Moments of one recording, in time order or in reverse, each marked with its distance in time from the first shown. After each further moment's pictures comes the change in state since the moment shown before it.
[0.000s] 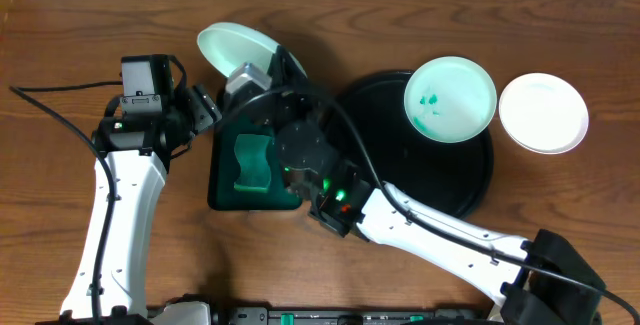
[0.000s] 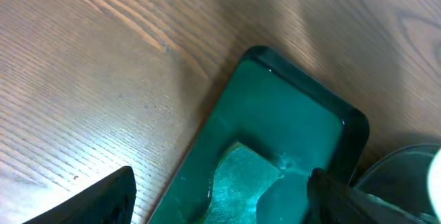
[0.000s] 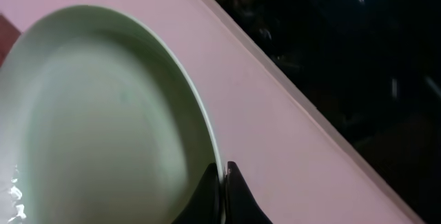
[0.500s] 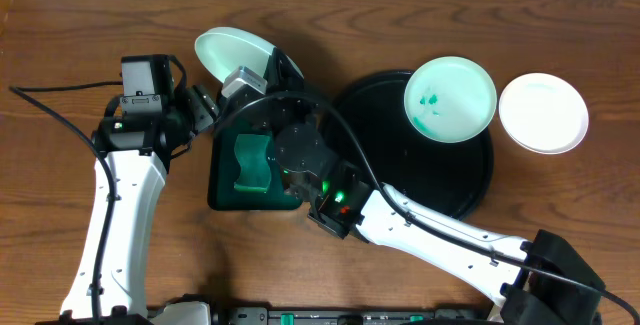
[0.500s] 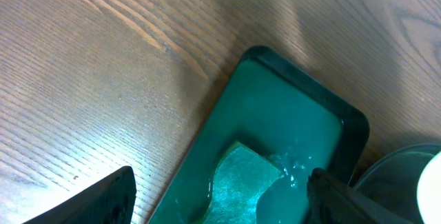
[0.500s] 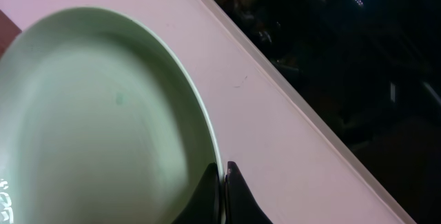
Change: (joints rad) left arm 0.000 0.000 0.000 0.000 0.000 0.000; right arm 0.005 0.000 0.000 0.005 -0.003 -0.014
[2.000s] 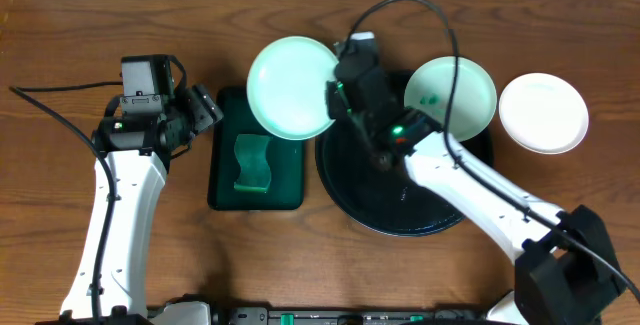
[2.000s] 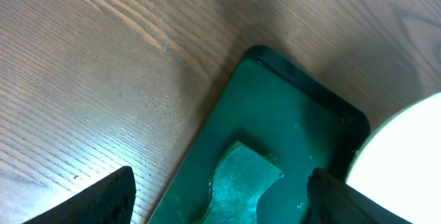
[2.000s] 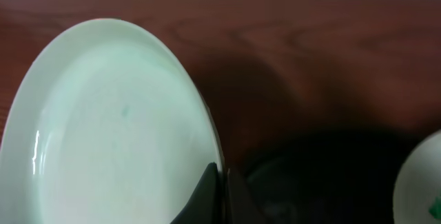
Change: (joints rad) left arm 0.000 0.000 0.000 -0.001 0.000 0.000; right arm -0.389 0.000 0.005 -0.724 -0.568 1.216
